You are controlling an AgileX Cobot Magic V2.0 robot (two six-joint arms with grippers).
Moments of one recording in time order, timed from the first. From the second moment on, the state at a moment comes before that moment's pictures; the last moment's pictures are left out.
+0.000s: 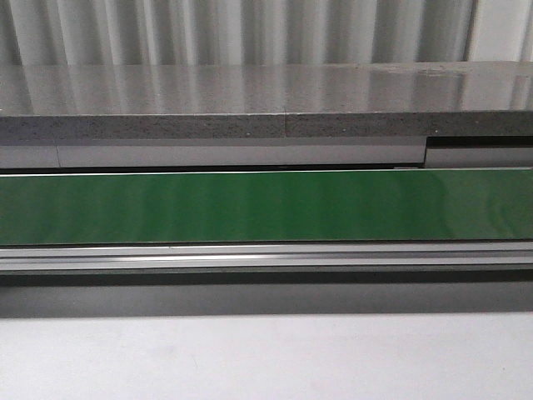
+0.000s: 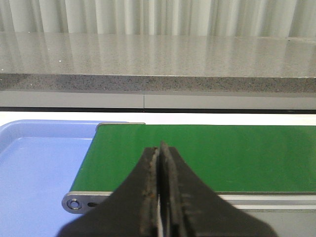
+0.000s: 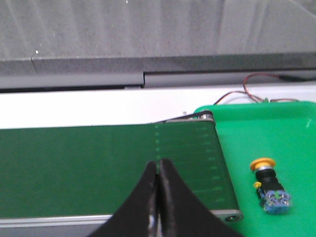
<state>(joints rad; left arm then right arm) -0.03 0.00 0.00 -0.05 0.15 0.04 -0.08 0.54 -0.51 -0.03 0.39 0.08</state>
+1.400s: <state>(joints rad) -0.03 0.00 0.00 -0.05 0.15 0.04 -0.54 1.71 -1.17 -0.05 0.80 0.20</state>
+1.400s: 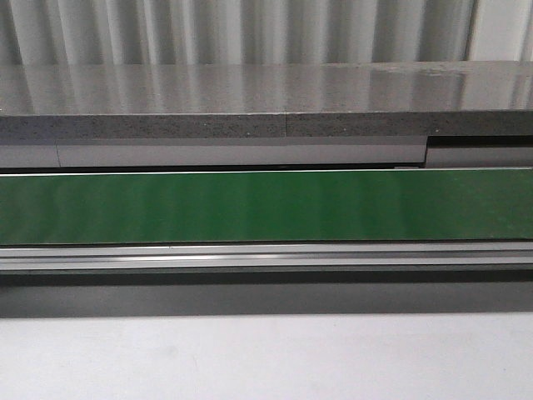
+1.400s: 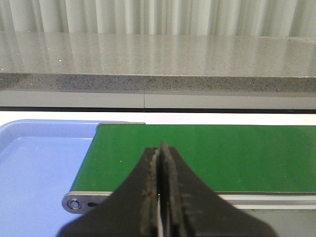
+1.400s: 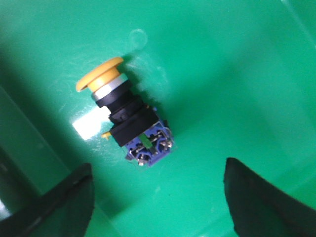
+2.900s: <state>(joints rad) -0.03 0.00 0.00 -0.05 0.15 0.04 -0.27 1.60 -1.24 0.04 0.93 0.15</state>
